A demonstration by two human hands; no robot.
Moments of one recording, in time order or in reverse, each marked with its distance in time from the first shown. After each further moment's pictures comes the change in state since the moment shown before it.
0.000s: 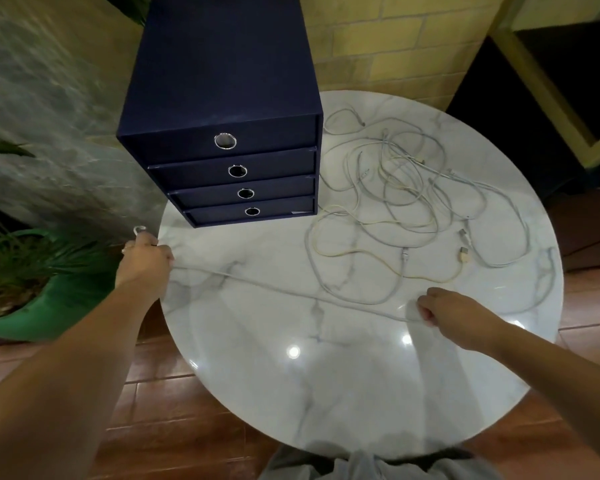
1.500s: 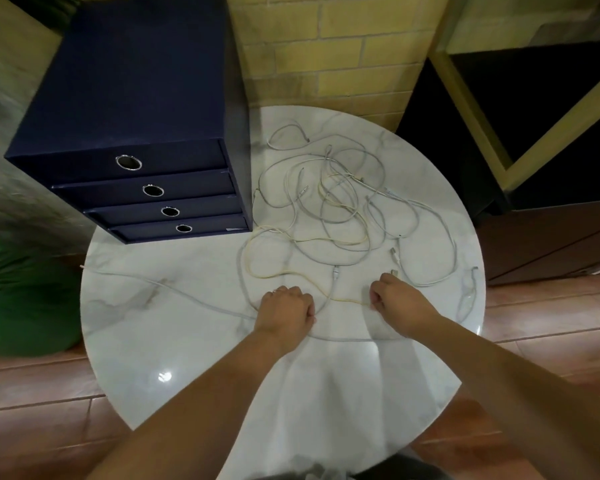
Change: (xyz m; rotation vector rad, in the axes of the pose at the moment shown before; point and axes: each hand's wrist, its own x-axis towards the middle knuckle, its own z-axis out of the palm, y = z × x) left_hand -0.128 0.303 0.015 -0.215 -0.119 0.615; right_hand 0.023 0.063 -0.016 0.171 0.207 0.028
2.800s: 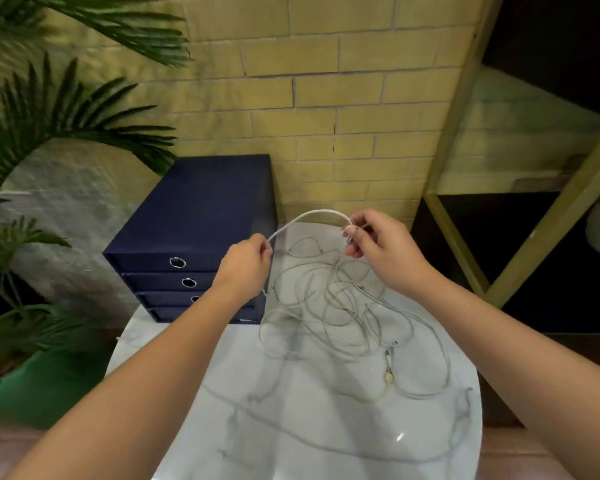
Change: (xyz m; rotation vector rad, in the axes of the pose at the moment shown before) left_hand 0.036 -0.003 -0.230 -0.311 0.577 -0.292; right_hand 0.018 -0.081 -0.251 0.791 0.519 -0.496
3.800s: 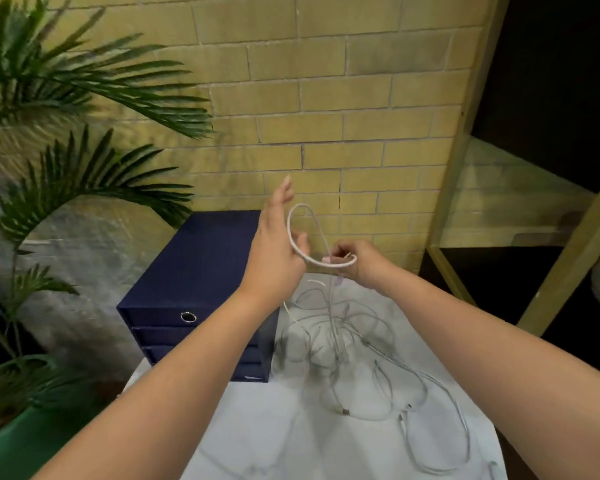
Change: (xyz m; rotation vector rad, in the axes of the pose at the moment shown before) left_hand 0.011 0.091 -0.069 -0.391 0.351 0.414; right_hand 0.091 -0.006 0.013 -0.118 -0.164 0.236
